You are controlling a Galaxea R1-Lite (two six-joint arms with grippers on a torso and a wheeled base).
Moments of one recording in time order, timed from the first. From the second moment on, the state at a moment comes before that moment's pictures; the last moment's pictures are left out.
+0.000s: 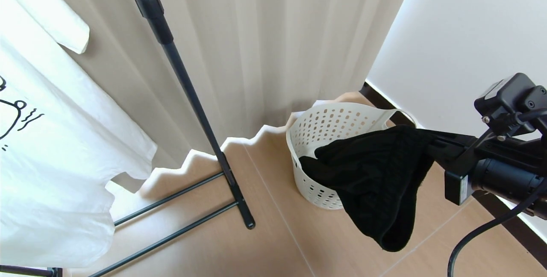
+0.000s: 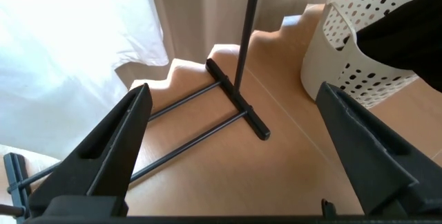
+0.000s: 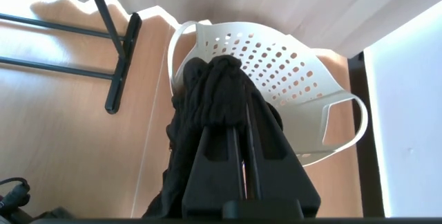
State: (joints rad) left arm -0.01 0.00 0.00 -0.06 -0.08 0.01; right arm 0.59 1.26 -0.65 -0.42 -0.19 -0.32
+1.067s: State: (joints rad) left arm -0.01 0.00 0.00 -0.06 -0.08 0.01; right arm 0.57 1.29 -0.65 -0.41 -0.19 -0.29
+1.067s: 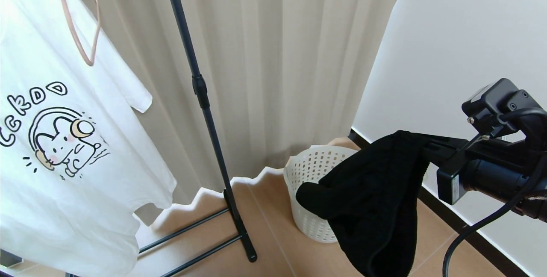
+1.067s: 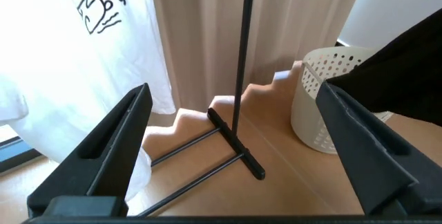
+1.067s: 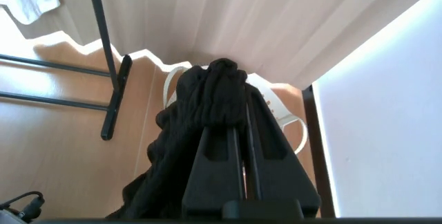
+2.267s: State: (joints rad) left arm -0.01 0.00 0.00 -0.06 -0.08 0.01; right arm 0.57 1.29 -0.64 -0.42 -0.19 -0.29
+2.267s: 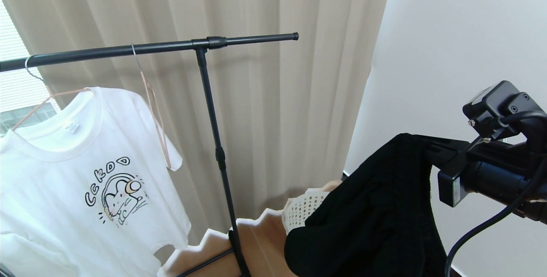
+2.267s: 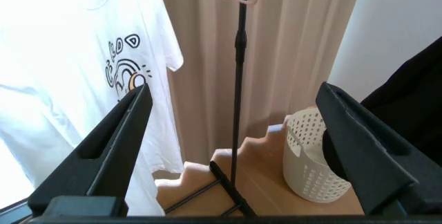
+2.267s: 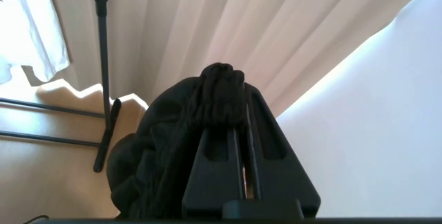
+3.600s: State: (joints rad) left arm -0.01 0.00 0.00 -0.07 -0.08 0.01; right arm 0.57 1.25 -0.62 -0.41 -0.18 -0.30
